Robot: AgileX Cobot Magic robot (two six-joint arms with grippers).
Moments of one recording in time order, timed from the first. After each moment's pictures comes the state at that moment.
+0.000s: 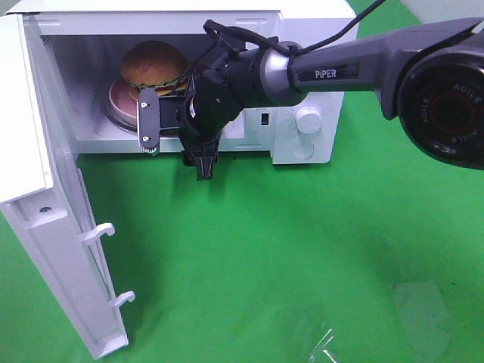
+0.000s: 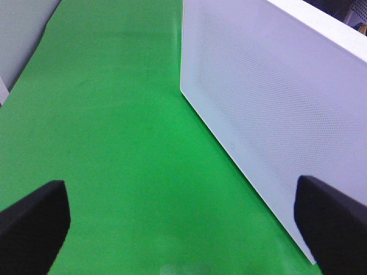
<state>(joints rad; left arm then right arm) 0.09 0.00 -0.50 -0.14 1.04 0.09 0.68 2.42 -1.83 -0.36 0.32 -0.79</state>
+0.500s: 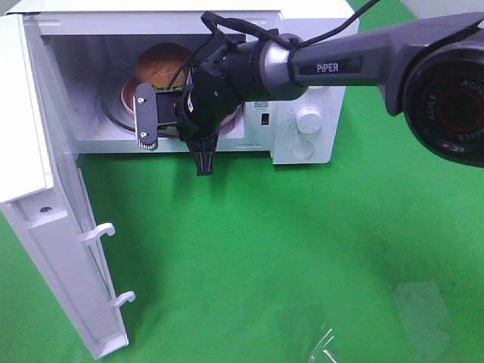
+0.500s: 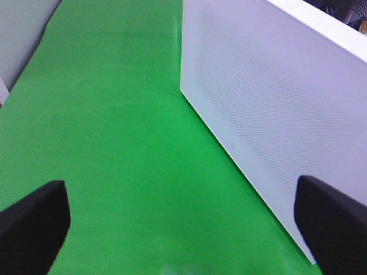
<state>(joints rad) 0.09 0.00 -0.50 -0.14 1.04 0.09 0.69 2.40 -1.84 -0.36 0.34 -0.80</state>
